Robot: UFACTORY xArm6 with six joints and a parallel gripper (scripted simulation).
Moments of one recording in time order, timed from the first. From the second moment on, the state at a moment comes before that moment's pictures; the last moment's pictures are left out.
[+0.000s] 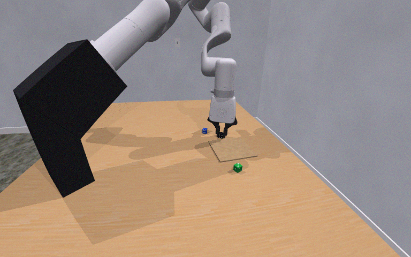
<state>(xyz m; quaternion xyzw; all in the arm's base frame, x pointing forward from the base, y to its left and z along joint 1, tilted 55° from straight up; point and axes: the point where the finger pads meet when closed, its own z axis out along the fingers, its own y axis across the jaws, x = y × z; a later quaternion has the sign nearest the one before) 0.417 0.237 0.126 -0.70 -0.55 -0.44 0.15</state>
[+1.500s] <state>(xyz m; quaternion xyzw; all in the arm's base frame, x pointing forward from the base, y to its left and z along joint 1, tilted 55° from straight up) 0.384 0.156 0.175 -0.76 -0.46 -0.42 0.19</state>
